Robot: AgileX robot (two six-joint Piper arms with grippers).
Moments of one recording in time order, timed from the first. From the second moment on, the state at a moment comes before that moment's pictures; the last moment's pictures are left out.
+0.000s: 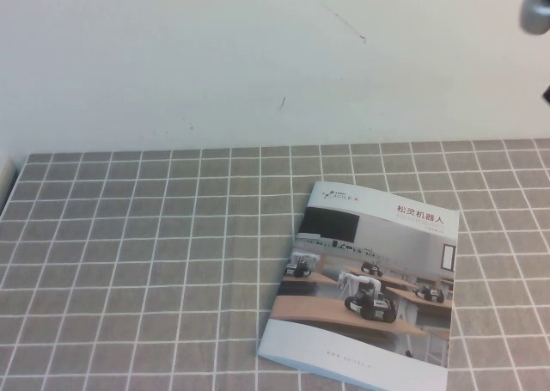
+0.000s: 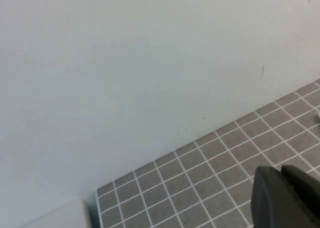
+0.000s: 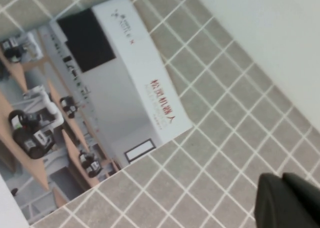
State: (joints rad) right arm 0.30 1.42 -1.46 0.00 1.02 -0.53; left arm -0.29 0.60 -0.82 0.11 0.53 0.14
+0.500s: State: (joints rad) right arm 0.30 0.86 -0.95 0.03 0.99 -0.45; left arm -0.29 0.18 -0.31 0.20 0.31 -0.03
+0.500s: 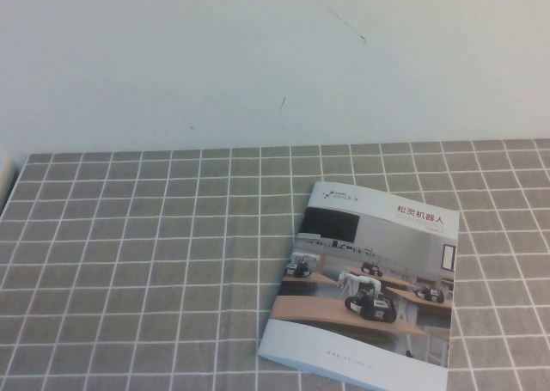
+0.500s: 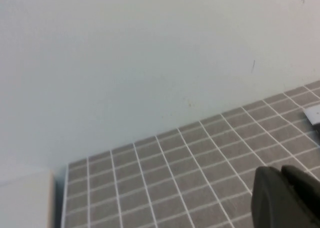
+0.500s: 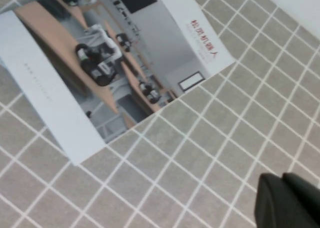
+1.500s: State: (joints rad) right arm 0.30 0.47 -0.39 0.19 0.76 -0.42; left arm -0.29 0.17 -0.22 0.21 0.27 -0.12
